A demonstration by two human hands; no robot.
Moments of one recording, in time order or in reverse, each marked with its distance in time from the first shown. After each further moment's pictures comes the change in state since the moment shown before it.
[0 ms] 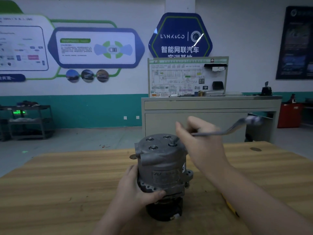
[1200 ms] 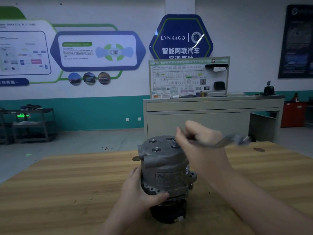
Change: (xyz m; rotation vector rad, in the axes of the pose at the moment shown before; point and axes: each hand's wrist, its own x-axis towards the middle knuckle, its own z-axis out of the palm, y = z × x) left_hand 0.000 0.003 -0.003 -0.027 -0.031 -0.003; right_hand -0.006 -0.009 0.000 -0.145 -0.060 -0.125
